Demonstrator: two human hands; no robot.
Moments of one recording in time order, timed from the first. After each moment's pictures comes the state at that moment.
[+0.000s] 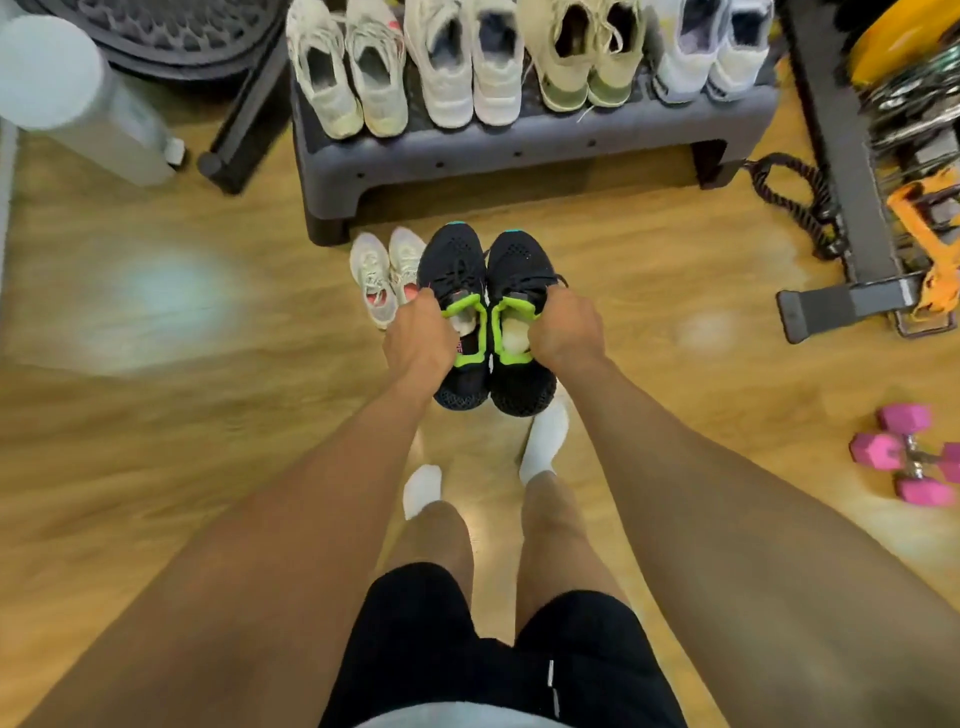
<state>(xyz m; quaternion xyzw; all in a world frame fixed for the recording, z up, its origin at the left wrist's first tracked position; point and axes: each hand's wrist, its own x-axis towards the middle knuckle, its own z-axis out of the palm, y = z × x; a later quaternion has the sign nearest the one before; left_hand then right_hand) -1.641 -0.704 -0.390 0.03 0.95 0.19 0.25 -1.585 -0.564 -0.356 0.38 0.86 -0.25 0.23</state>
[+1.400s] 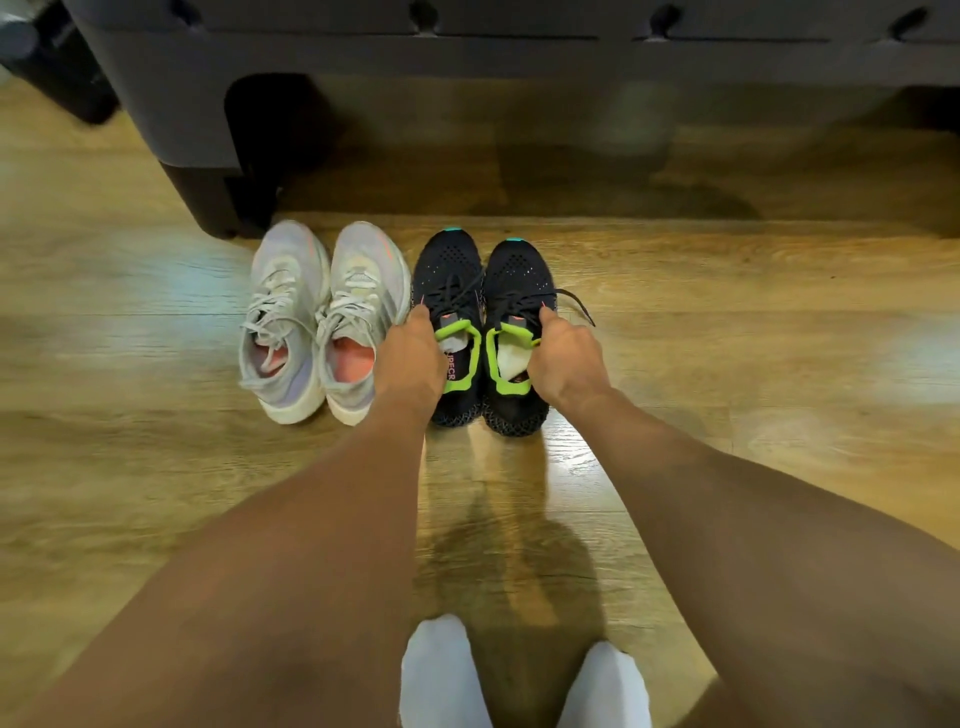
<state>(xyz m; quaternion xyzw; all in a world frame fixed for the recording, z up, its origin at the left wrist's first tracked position) -1.807 -0.602 -0.925 -0.01 0.97 0.16 0.20 -1.766 -0.445 -0.908 0.22 0.92 -0.26 0.22</state>
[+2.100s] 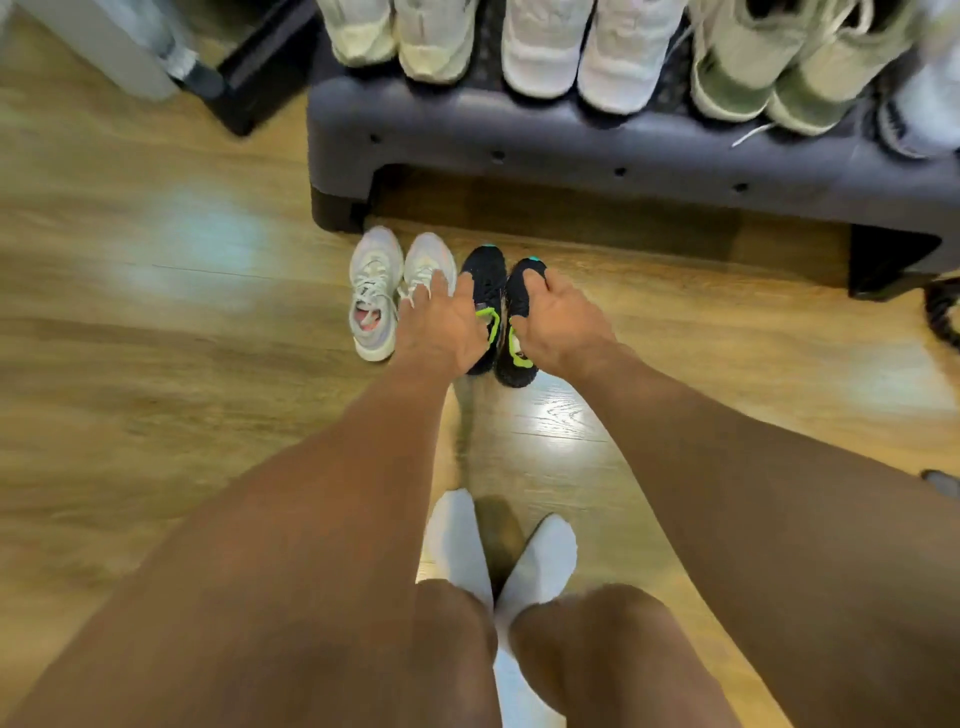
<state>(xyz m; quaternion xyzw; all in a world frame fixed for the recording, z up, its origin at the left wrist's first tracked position) -1.762 -0.625 -0.661 0.08 0.95 0.06 0.28 -1.743 -0.483 -0.649 0.06 0.95 -0.14 0.28</state>
